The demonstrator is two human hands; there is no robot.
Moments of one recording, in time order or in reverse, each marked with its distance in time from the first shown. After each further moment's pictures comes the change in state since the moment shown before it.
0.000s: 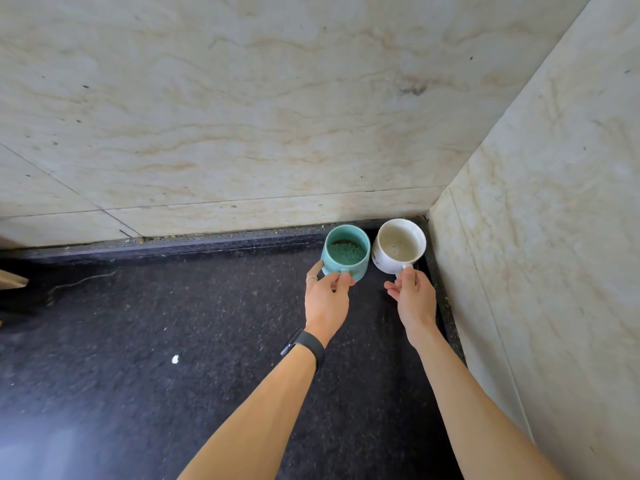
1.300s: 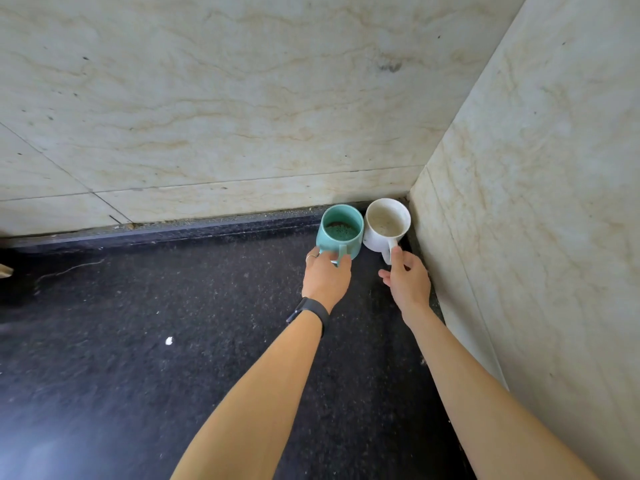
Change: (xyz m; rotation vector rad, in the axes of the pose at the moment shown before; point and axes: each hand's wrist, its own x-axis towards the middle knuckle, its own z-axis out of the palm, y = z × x) left_hand -0.015 0.020 0.002 0.114 -0.042 0.004; right_hand -0.037 -0.016 -0.024 -0.052 0.042 0.016
